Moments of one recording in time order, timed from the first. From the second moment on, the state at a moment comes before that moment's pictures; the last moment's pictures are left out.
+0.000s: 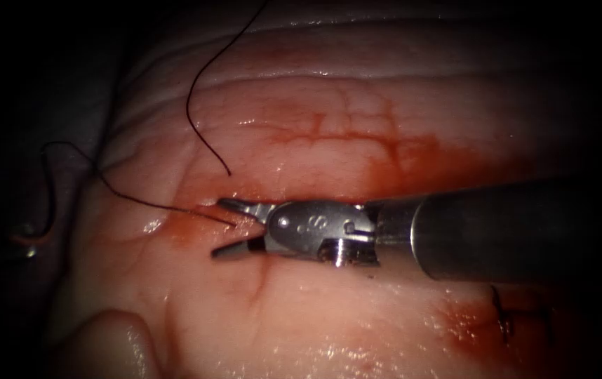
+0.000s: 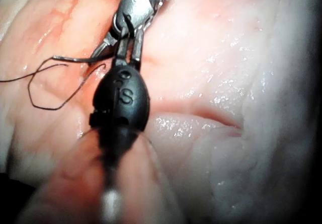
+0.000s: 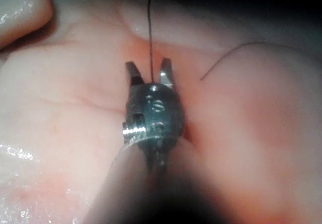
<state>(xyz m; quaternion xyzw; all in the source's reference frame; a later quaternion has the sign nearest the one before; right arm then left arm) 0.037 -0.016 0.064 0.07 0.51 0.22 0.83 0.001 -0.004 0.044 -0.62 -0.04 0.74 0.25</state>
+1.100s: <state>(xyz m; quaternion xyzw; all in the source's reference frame) 0.037 -0.029 0.049 0.17 0.53 0.22 0.80 -0.003 -0.007 0.045 -0.63 -0.07 0.75 0.22</state>
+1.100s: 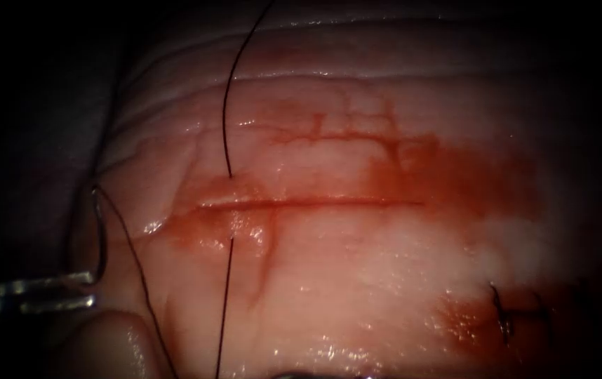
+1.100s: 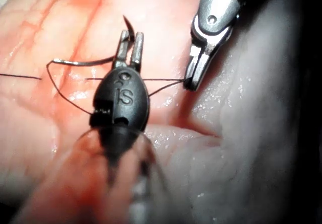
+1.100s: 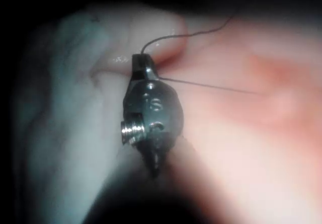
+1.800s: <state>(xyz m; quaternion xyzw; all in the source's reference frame) 0.036 -0.016 0.062 0.03 0.54 0.17 0.83 0.003 -0.003 0.047 -0.58 -0.01 0.77 0.26</state>
